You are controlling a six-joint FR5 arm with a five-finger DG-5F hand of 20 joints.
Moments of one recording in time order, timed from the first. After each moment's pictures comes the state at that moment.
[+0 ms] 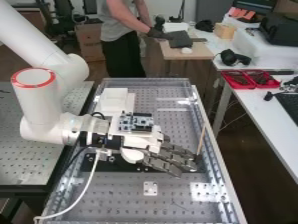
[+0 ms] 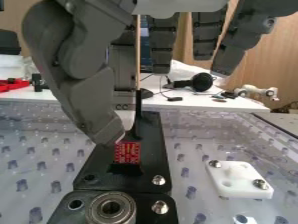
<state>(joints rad) 1.31 -2.14 -1.74 -2.59 -1.80 -0.89</state>
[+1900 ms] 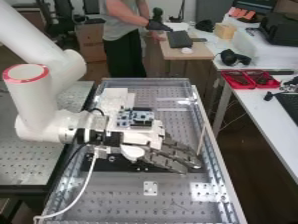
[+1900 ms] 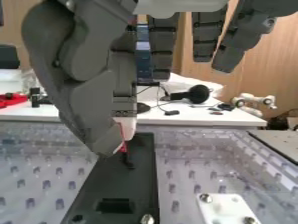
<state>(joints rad) 1.29 -2.11 -1.74 -2.57 -1.81 -0.86</state>
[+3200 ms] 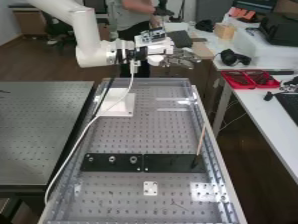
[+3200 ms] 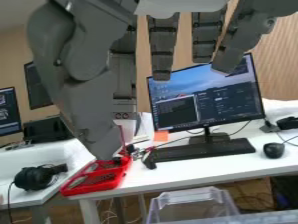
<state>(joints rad) 1.92 -2.01 -1.73 -2.51 -1.33 -0.61</state>
